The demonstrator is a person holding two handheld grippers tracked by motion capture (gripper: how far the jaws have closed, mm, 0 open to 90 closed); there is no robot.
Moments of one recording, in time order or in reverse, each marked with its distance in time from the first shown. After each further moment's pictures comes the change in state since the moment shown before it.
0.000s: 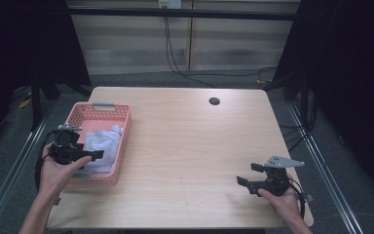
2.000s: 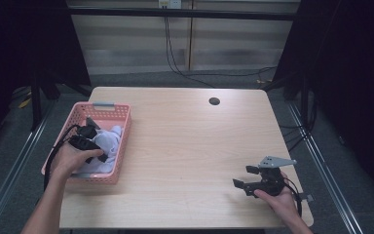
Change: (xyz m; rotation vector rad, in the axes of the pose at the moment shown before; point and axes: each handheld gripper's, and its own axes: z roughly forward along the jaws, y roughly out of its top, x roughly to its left) left arm 0.030 0.026 0.075 0.453 -0.050 -0.047; right arm 0.004 0.001 0.010 0.077 0.038 -0.022
